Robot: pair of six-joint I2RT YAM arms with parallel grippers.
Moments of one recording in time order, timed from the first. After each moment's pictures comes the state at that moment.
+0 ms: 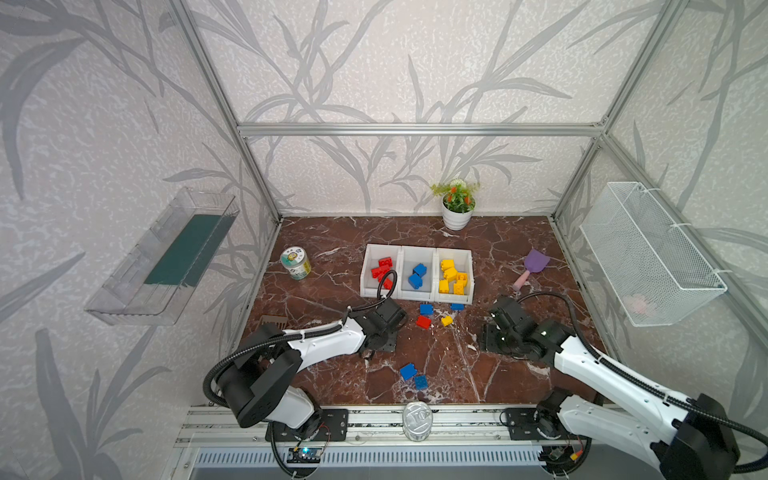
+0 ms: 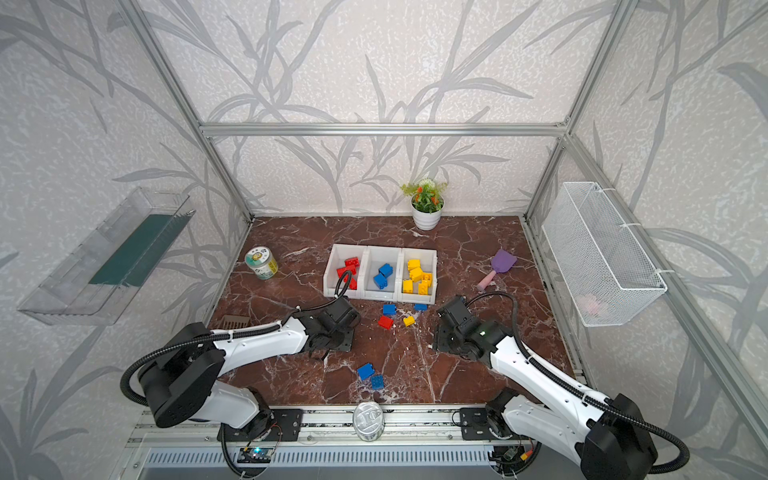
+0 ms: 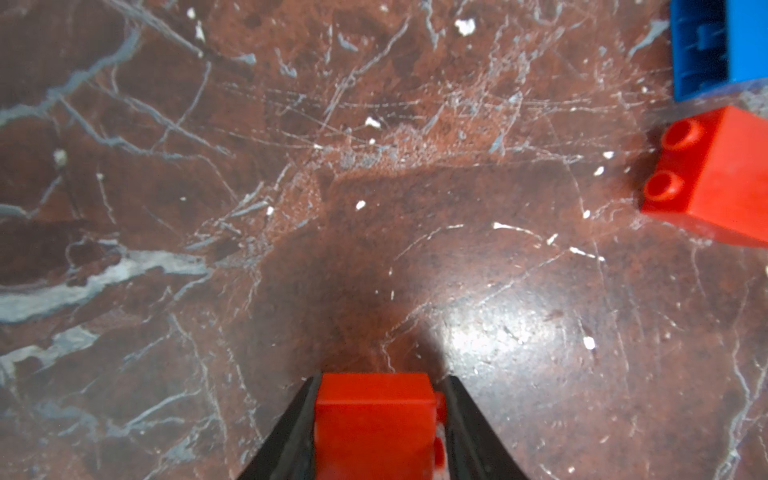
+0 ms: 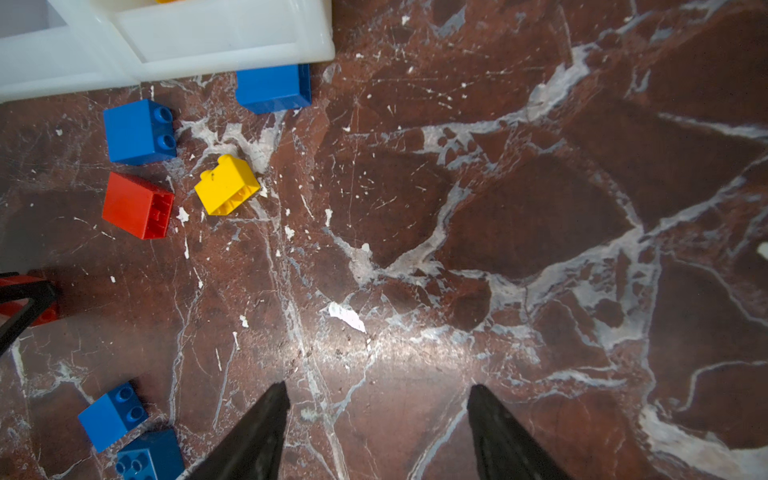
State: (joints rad) left arm -0.78 1.48 0.70 -0.45 -0.18 -0.62; right arm 0.64 1.00 0.63 -0.75 0.09 0.76
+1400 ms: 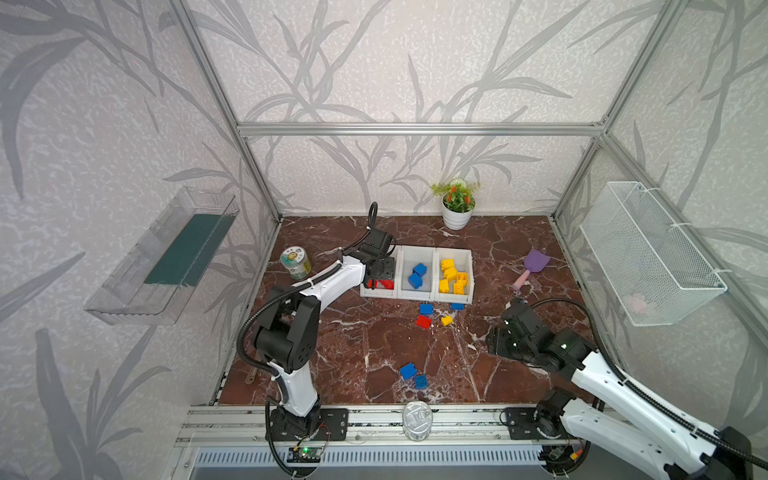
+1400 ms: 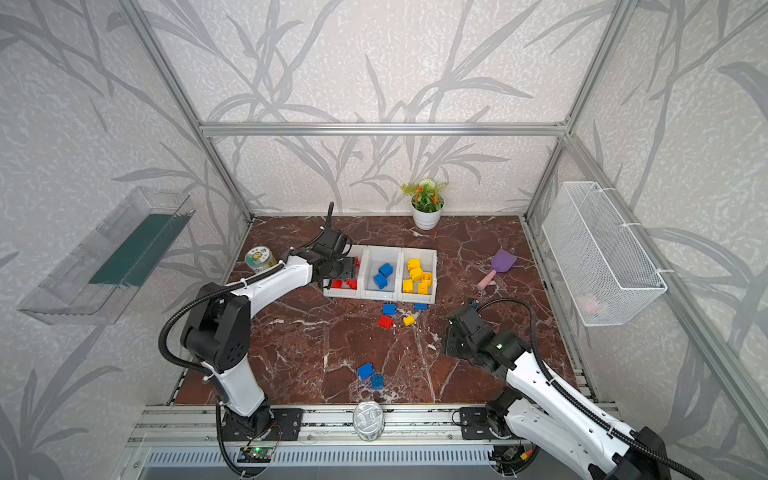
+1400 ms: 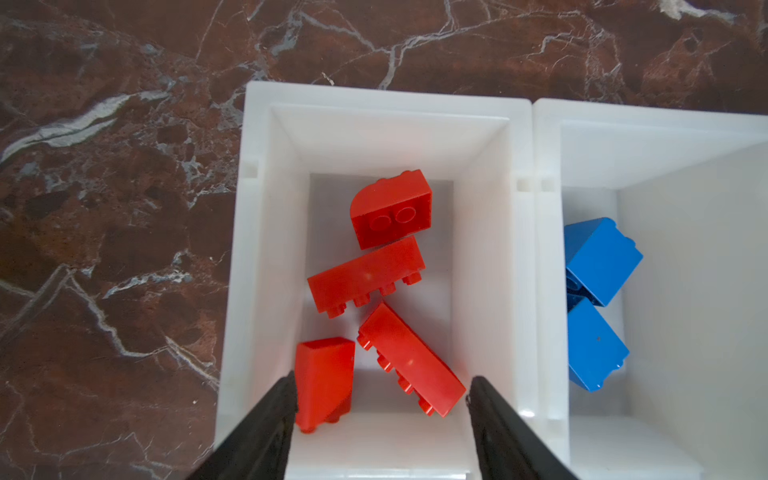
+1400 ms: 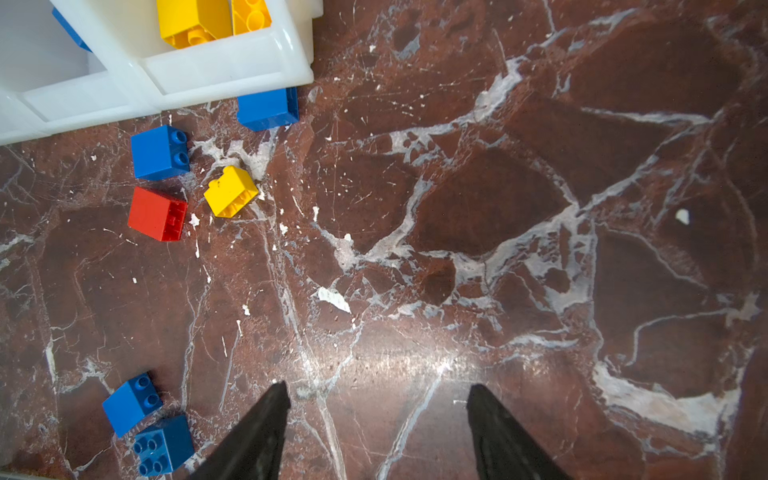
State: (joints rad) left arm -0.44 1.78 1.30 -0.50 -0.17 -0.36; right arm 0.64 0.83 0.61 -0.85 0.12 0.80
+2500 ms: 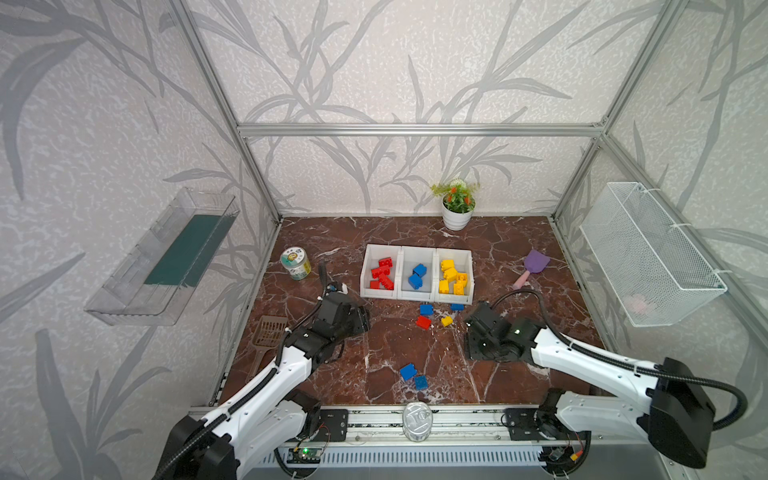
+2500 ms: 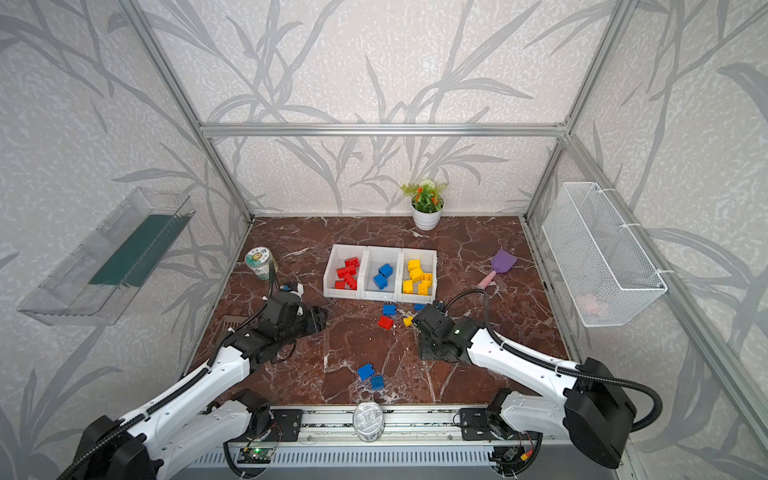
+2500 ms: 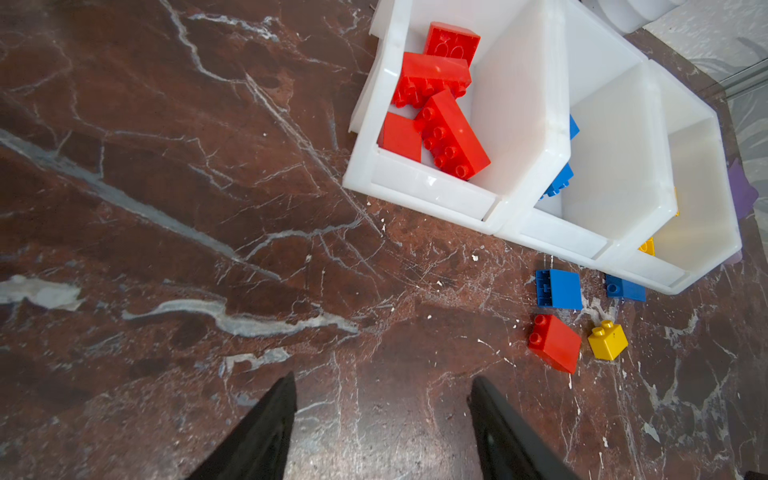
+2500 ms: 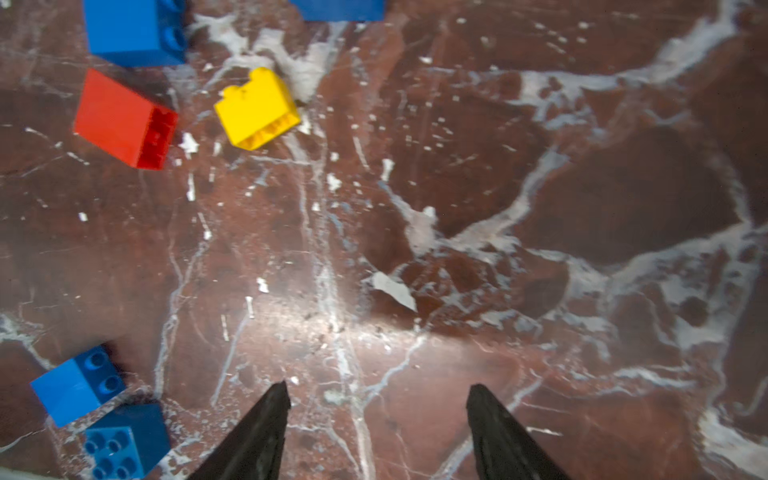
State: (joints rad) left arm -0.43 0.92 0.48 -0.35 -0.06 -0.66; right arm 0.86 1.23 0.73 -0.74 0.13 0.81
